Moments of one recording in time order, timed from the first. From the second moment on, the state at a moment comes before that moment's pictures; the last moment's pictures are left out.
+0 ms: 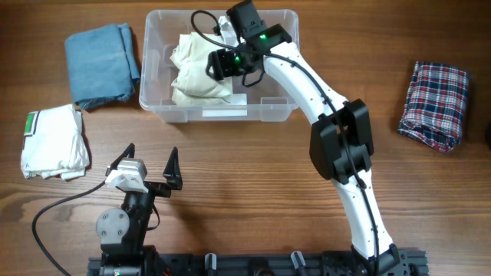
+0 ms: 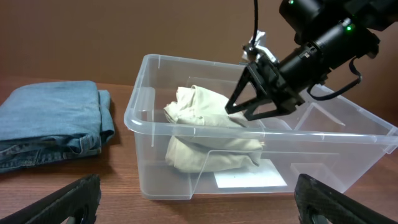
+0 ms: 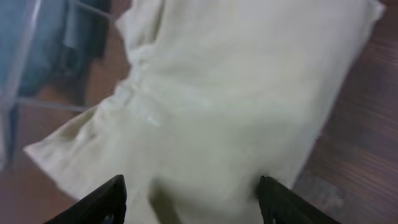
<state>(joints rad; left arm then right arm) 0.02 0.01 0.01 -0.06 0.18 -0.16 0.52 2.44 2.22 -0.82 -0.38 0.20</state>
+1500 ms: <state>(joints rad) 0.02 0.01 0.01 -0.06 0.18 -0.16 -0.66 1.94 1.58 -0.86 -0.21 -0.07</state>
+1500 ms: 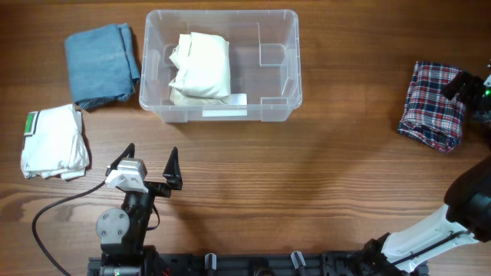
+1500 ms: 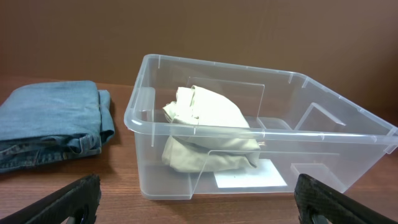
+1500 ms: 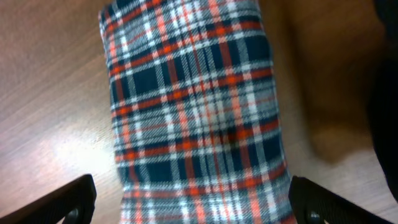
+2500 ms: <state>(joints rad) 0.02 0.01 0.01 -0.06 0.18 -0.16 -0.56 2.05 1.46 -0.59 -0.71 0.17</state>
